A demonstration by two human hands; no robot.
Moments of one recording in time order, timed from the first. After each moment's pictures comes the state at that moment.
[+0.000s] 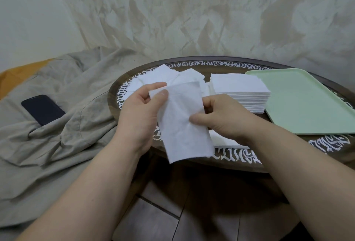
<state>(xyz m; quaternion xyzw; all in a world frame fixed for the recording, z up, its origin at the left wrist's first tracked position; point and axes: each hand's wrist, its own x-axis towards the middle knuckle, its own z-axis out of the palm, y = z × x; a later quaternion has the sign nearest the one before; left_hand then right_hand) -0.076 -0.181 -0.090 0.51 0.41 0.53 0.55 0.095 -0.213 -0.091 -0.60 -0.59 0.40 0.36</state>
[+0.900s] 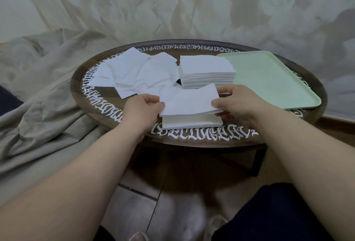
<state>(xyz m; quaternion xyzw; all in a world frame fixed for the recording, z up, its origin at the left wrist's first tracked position) -0.023 -0.166 -0.153 0.59 0.57 0.36 0.44 0.183 -0.239 -0.120 -0.71 -0.38 0.41 0.42</state>
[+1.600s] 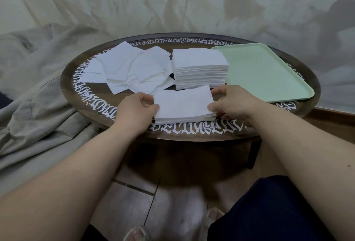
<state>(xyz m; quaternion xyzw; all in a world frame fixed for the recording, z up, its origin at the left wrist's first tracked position) -0.025 -0.173 -0.159 0.68 0.59 0.28 0.32 0.197 -0.246 -0.134 -0.74 -0.43 0.39 0.34</state>
